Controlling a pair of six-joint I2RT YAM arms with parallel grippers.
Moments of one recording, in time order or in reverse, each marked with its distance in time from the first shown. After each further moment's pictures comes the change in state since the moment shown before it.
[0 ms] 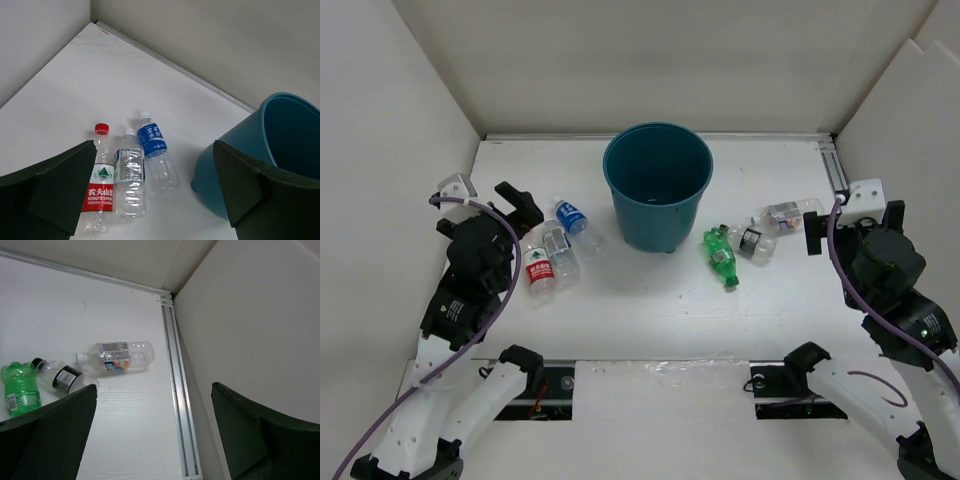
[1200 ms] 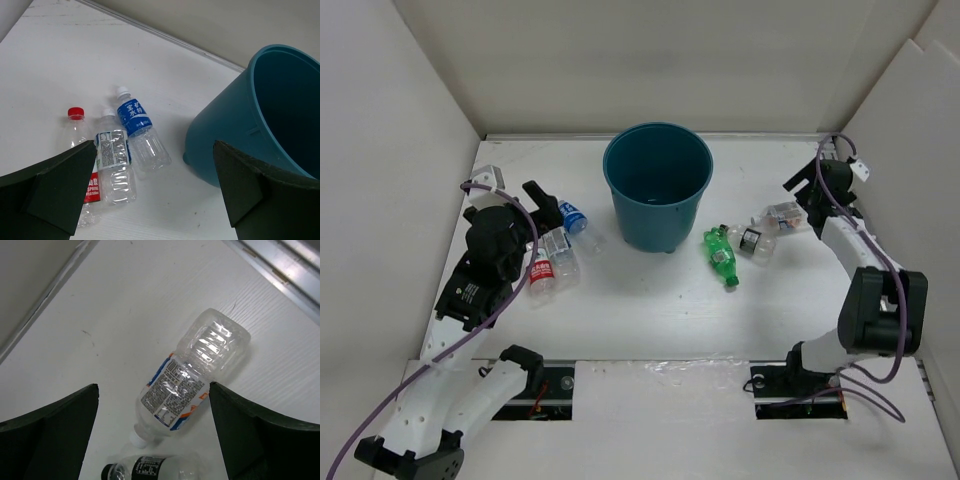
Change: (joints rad) left arm 0.000 0.064 -0.035 0.029 0.178 0.018; right arm -0.621 0.804 -0.181 0.633 -0.430 0.894
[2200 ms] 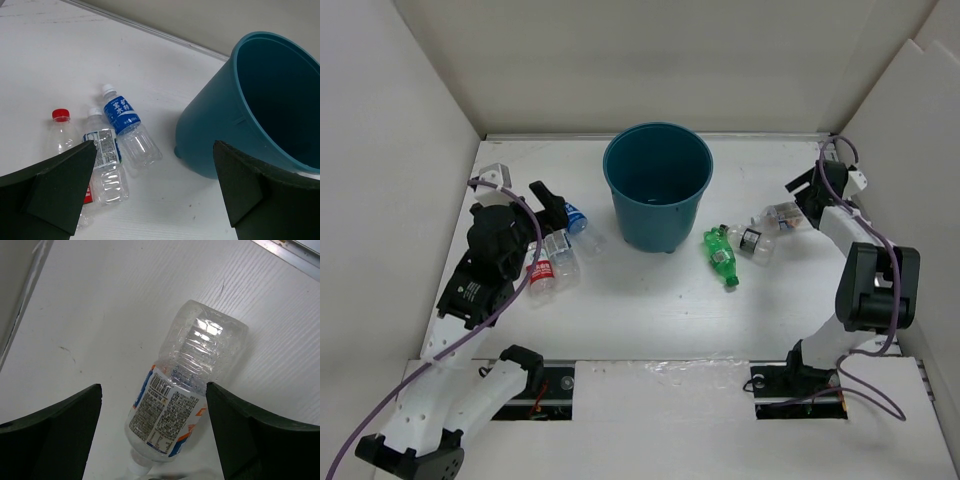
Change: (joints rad) left arm 0.000 0.005 -0.004 0.022 0.086 0.022; right arm -0.035 0.204 0.065 -0.008 0.000 0.185
